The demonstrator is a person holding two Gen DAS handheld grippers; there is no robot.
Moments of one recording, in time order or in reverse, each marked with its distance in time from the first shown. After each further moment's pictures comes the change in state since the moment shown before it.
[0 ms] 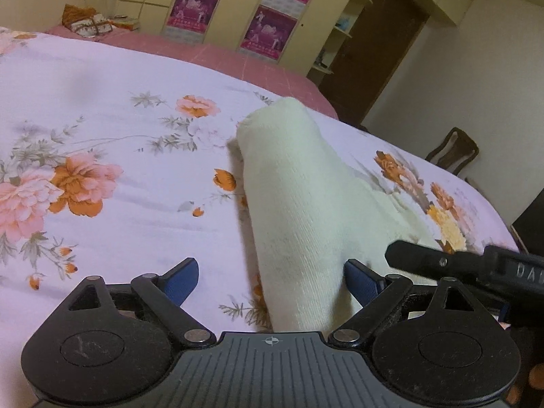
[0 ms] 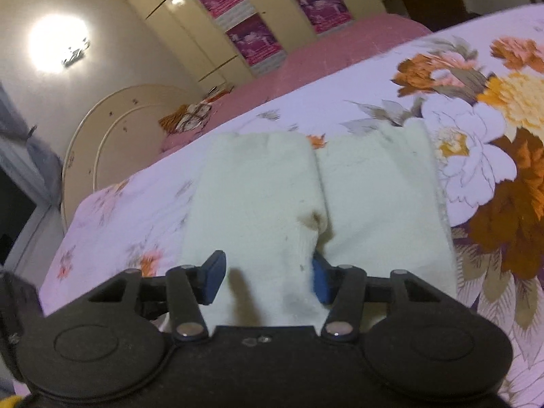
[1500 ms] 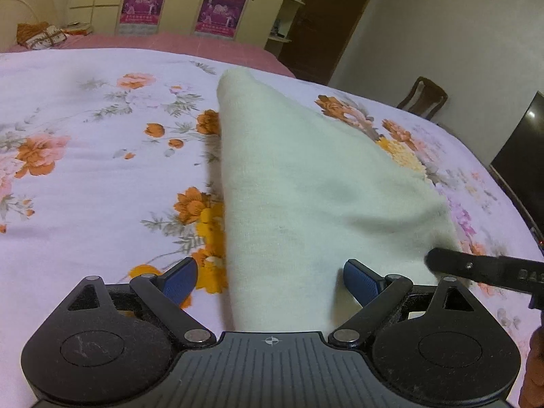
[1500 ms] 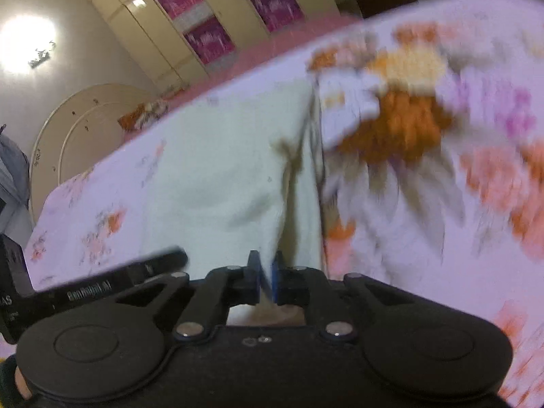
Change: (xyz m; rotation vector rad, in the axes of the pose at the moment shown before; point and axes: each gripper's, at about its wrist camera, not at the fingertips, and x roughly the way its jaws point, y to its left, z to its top) left arm -0.027 -0.050 -0.046 0.163 0.092 -0.058; right arm -0.099 -0.021 -0.062 -0.006 -0.081 -0.239
